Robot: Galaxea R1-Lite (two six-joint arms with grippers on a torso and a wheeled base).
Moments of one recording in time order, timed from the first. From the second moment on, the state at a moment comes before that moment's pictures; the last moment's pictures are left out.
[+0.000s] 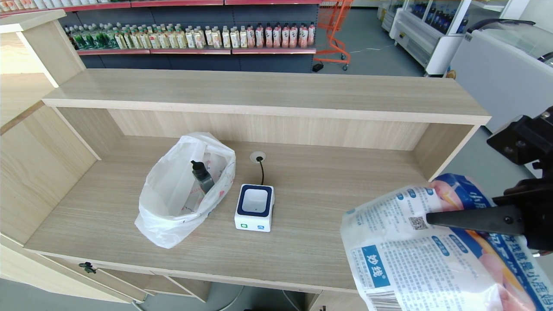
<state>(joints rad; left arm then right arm) 0.00 0.00 0.00 0.00 0.00 0.00 0.24 1.24 -0.73 -0.17 1.11 0.42</state>
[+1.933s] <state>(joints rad) 0.00 0.00 0.00 0.00 0.00 0.00 -0.06 1.21 -0.58 -0.22 0.82 -0.62</state>
